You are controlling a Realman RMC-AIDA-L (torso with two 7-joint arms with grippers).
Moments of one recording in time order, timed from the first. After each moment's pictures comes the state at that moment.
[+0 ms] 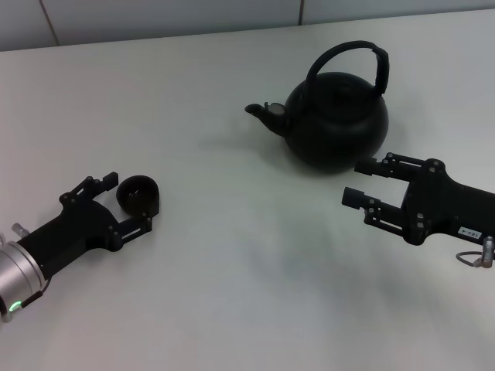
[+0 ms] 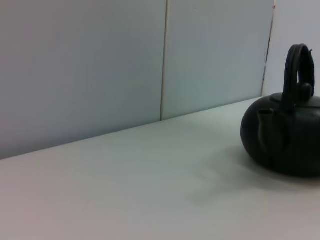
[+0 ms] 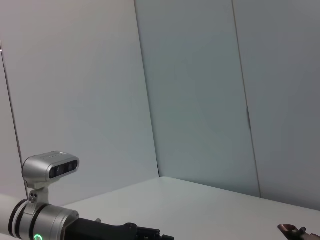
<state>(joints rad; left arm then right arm) -0.44 -2.08 1.01 0.14 1.29 1.16 -0.64 0.27 2.08 -0.68 -0.51 -1.72 -1.69 0.95</state>
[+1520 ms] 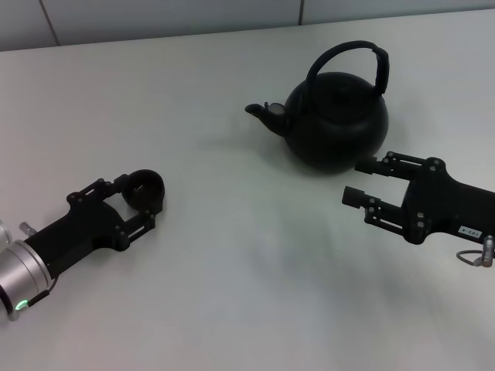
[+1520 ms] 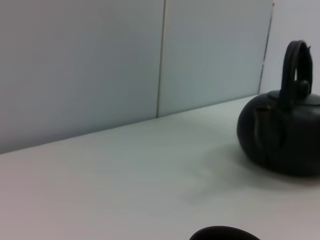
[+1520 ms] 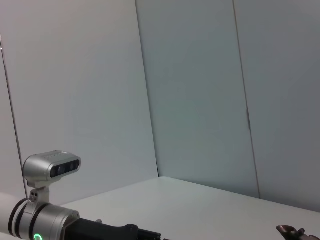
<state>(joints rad) -0.46 -2.08 1.01 0.12 1.29 1.16 -0.64 0.27 2.08 -0.68 -0.51 -1.72 -1.69 0.94</state>
